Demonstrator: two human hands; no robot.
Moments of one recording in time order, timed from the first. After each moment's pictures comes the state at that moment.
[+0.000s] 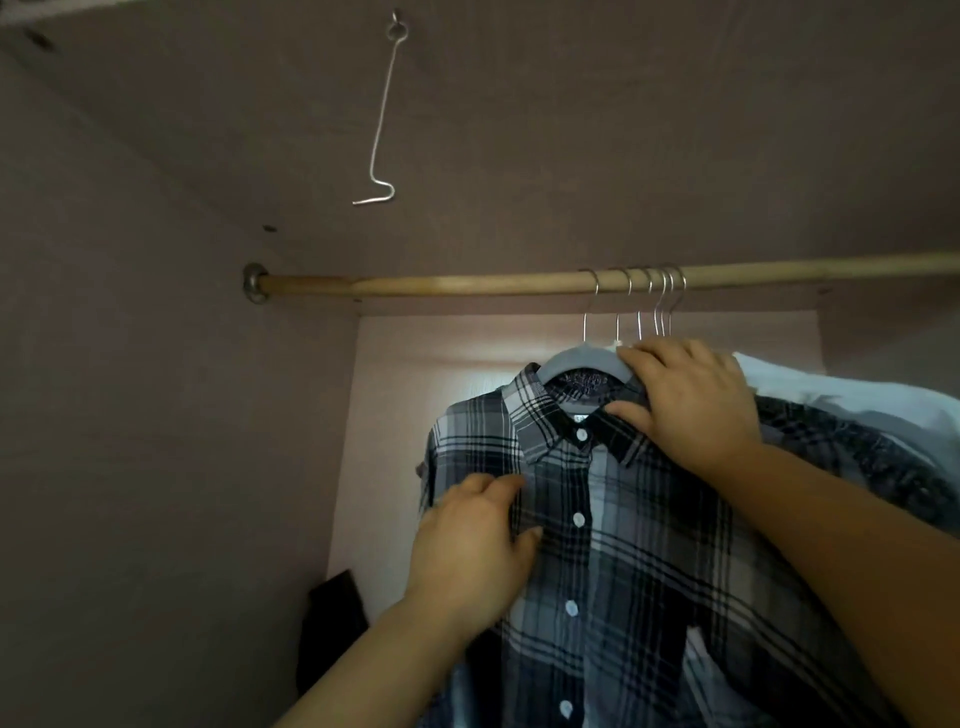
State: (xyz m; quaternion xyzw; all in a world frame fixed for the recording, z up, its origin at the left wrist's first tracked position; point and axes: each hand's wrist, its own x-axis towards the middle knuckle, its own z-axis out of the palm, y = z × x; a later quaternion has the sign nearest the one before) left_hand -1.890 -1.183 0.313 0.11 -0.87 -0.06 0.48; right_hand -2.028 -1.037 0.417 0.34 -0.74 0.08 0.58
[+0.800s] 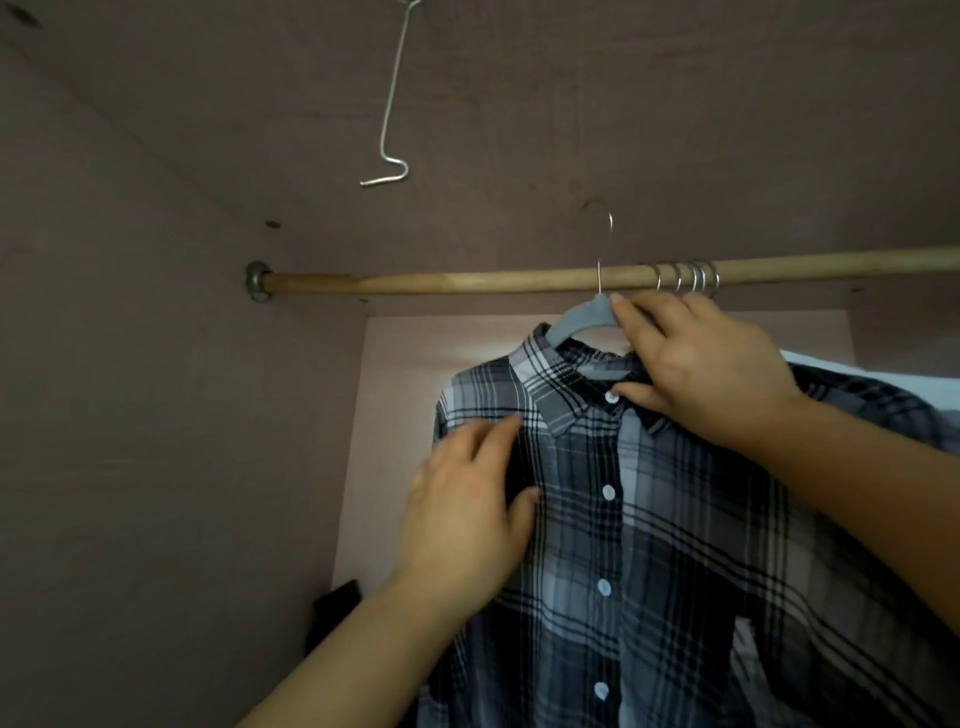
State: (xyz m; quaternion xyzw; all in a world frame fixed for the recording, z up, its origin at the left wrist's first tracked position) left_hand -1.882 -1.199 0.335 0.09 -0.82 -0.01 0.57; right_hand -2.018 -1.044 0.445 0.38 -0.61 -0.03 0.70
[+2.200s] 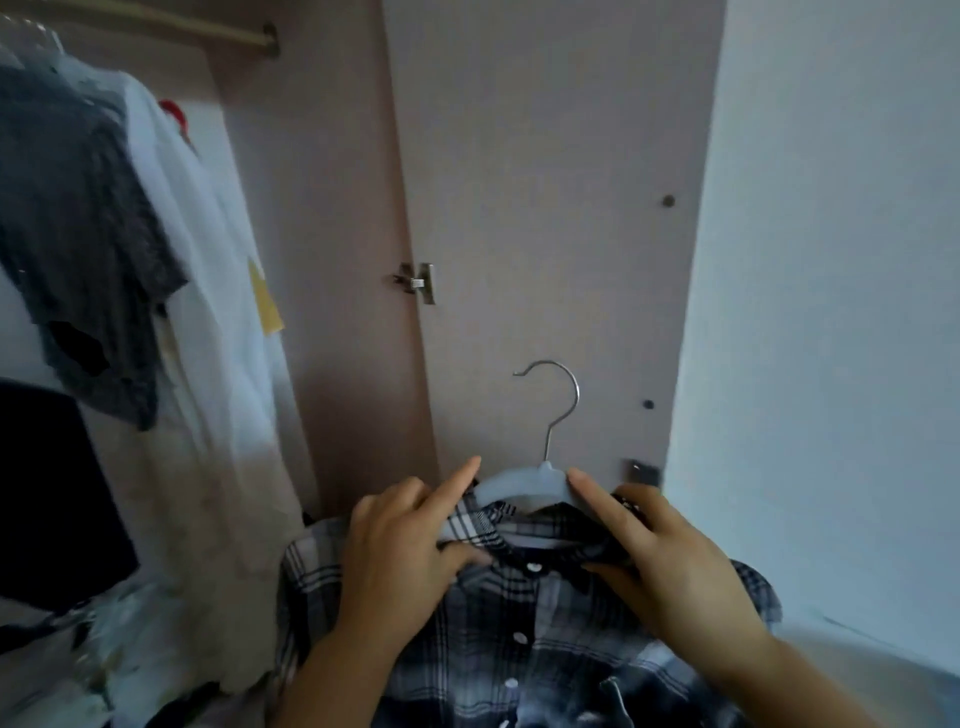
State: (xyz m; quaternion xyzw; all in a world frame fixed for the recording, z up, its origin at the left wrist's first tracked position) left_hand -1.515 -0.847 0.044 -0.36 -0.85 -0.19 0.33; right_hand -1.405 -0.635 0.032 0.01 -0.95 0.08 0.30
